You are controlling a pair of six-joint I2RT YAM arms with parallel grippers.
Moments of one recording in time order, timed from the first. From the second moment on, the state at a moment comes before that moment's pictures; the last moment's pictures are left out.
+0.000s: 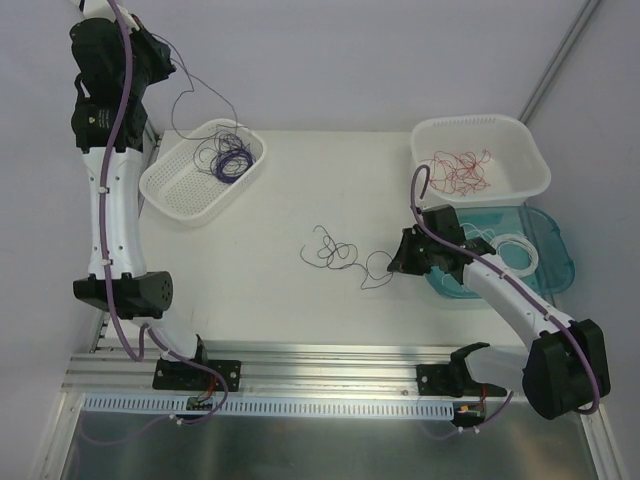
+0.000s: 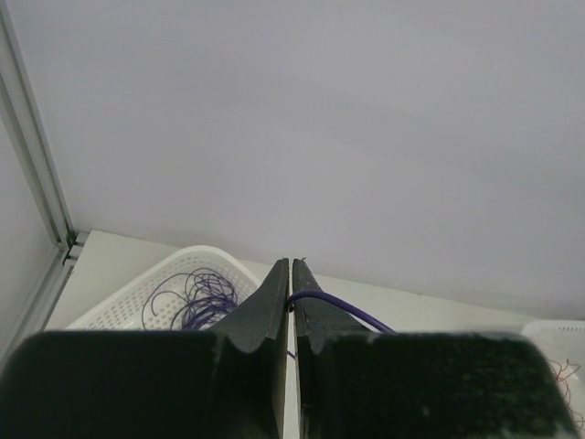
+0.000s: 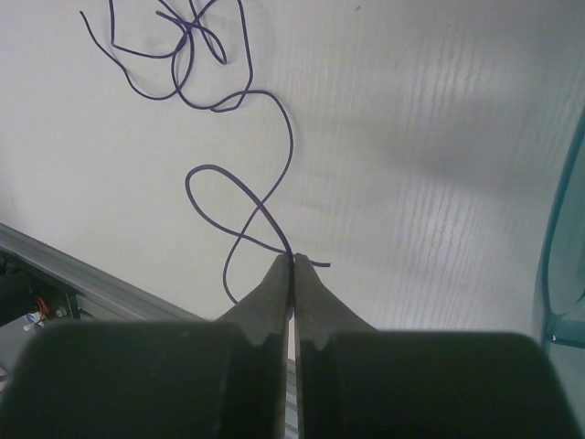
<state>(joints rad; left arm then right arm) 0.03 1.67 2.27 -0.60 0.01 -0.32 0.39 1.19 0.78 -0.52 -0.25 0.49</state>
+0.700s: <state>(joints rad) 0.23 1.97 2.02 -0.52 0.16 -0.35 0.42 1.28 0.87 -0.53 -0.28 0.46</state>
